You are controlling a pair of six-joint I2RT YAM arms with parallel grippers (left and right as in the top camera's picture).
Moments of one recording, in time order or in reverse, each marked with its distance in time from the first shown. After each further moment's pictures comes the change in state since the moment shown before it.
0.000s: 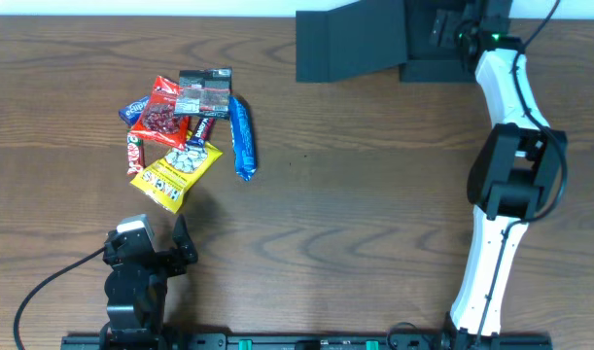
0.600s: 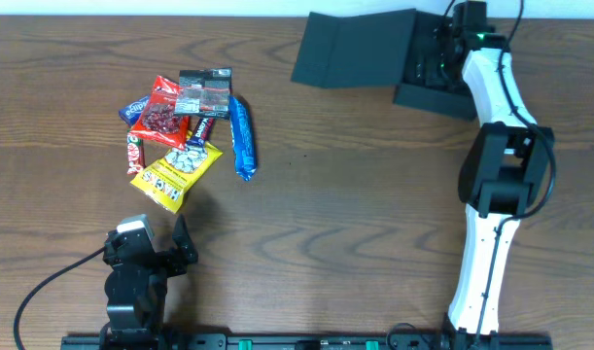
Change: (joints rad) left arm 0.000 0.000 0.000 0.000 0.000 0.000; right arm 0.053 0.021 0.036 -0.476 0.047 -0.110
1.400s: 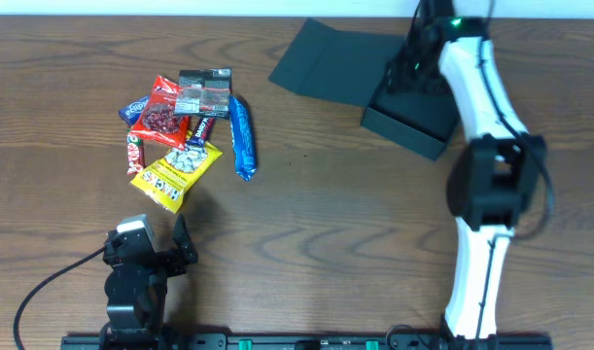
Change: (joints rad) left arm 0.000 0.000 0.000 0.000 0.000 0.000; right arm 0.122 -0.206 0.012 -0.263 0.007 0.095
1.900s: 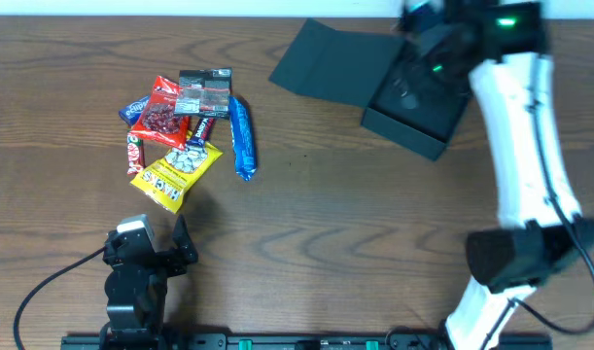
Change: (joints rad) left arm 0.000 0.000 0.000 0.000 0.000 0.000; right arm 0.123 -0.354 -0.078 -0.257 -0.010 -0.431
